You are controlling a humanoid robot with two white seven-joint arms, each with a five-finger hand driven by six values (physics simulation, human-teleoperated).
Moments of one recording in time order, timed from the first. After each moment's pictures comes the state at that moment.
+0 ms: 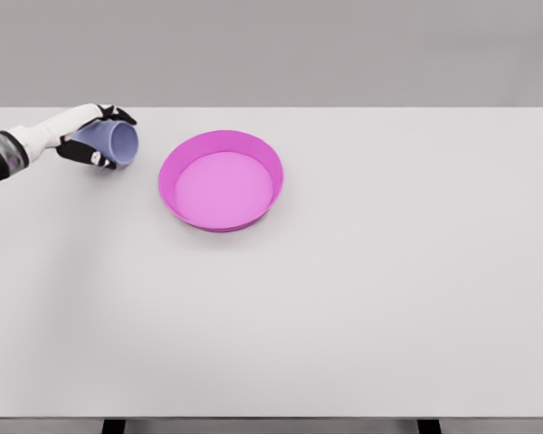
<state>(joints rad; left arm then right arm) -0.83 0.49 -0.41 -0.65 -0.32 -0.55 -0.47 0.00 0.00 -0.13 0.05 -0.06 -0.07 0.10</state>
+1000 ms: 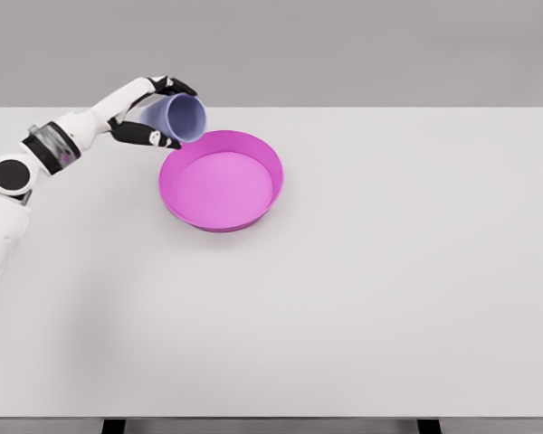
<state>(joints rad) -0.76 0.40 -0.41 -0.87 -0.04 -0.55 -0.48 0.00 0.00 -0.13 0.05 -0.06 -0.07 0.10</state>
